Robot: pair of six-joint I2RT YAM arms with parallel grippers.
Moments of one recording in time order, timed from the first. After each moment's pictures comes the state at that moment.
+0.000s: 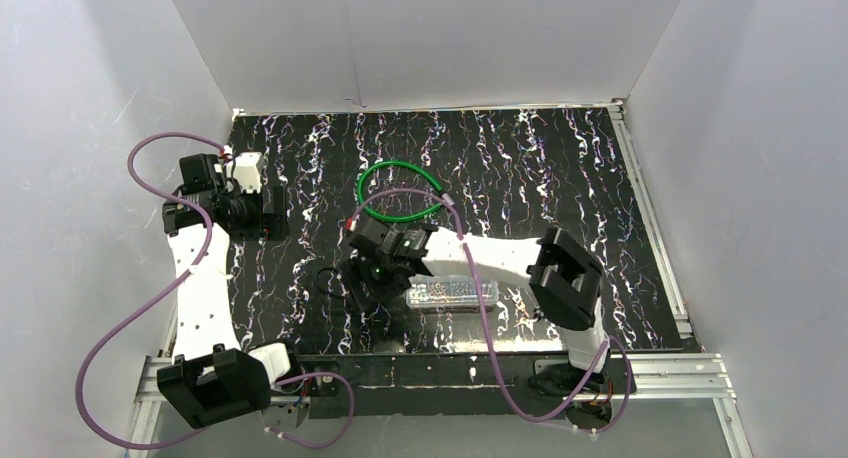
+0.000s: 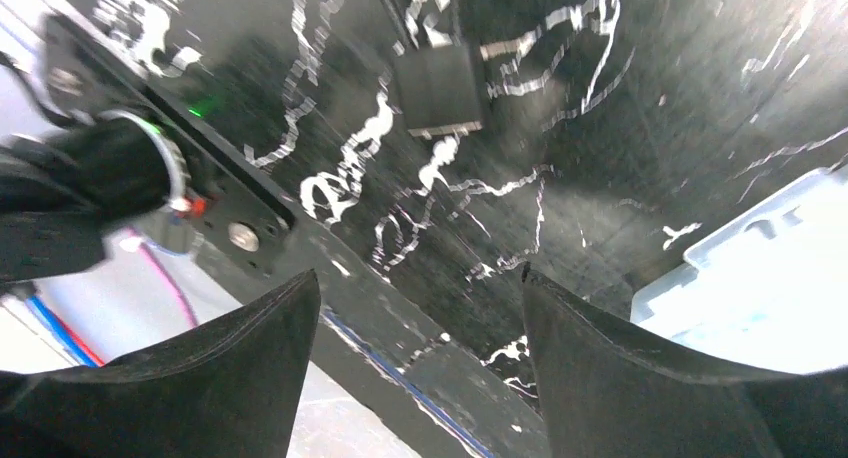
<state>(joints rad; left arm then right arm) 0.28 1.14 1.22 -1.12 0.28 0.26 1.19 1.93 1.56 -0.63 -0.16 0.66</state>
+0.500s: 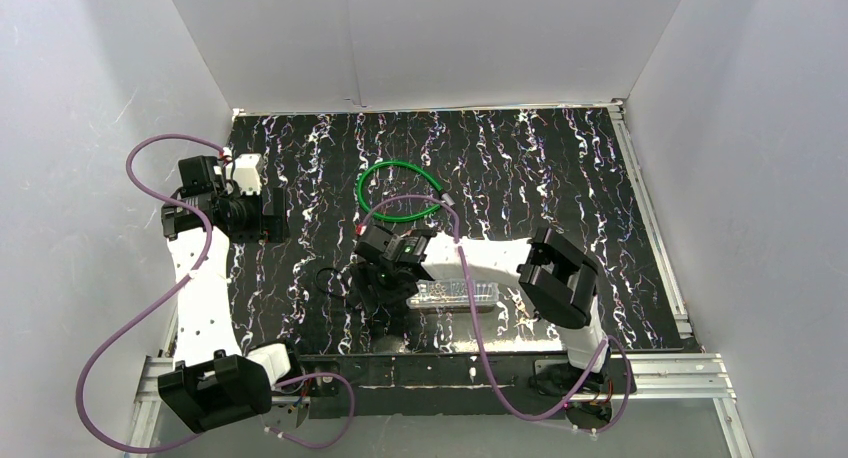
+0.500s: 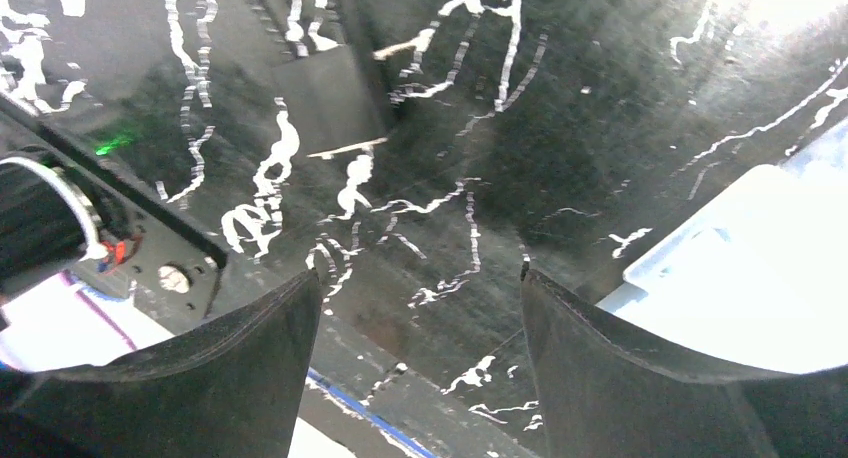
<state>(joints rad) 0.28 1.11 1.22 -1.14 0.28 0.26 1.20 1.97 1.47 -0.60 -0.10 0.70</state>
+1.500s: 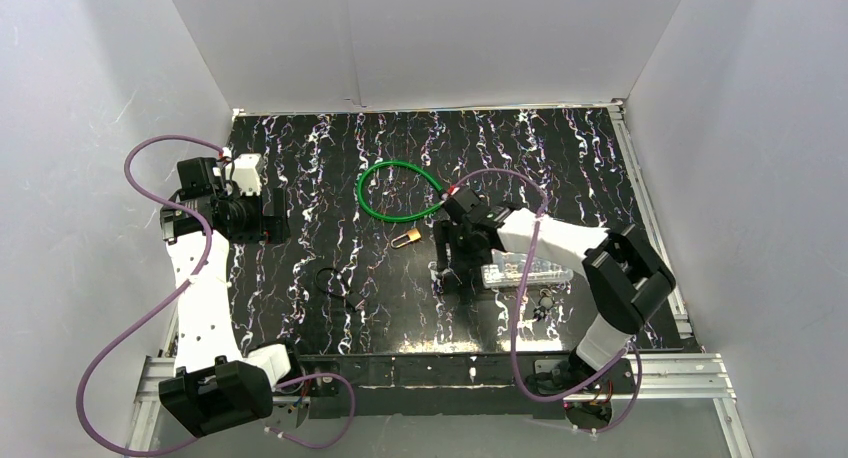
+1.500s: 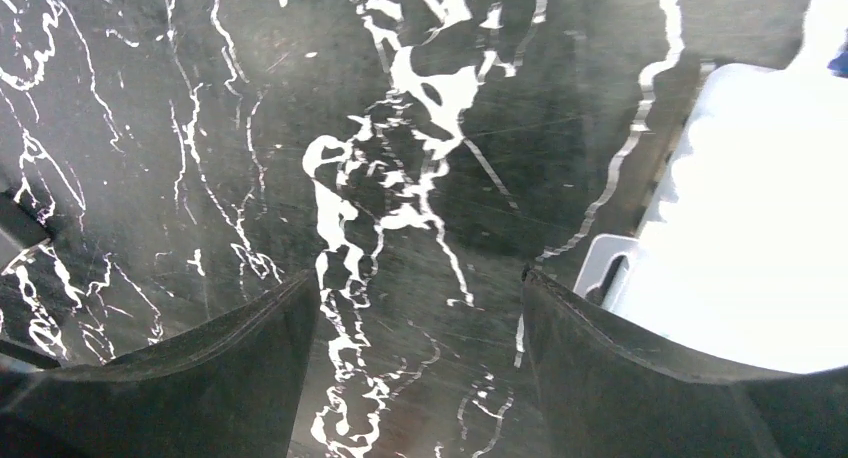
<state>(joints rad) 0.28 1.10 1.22 -1.14 0.29 0.26 0.82 1.68 1.07 -0.52 -0.02 0.63</state>
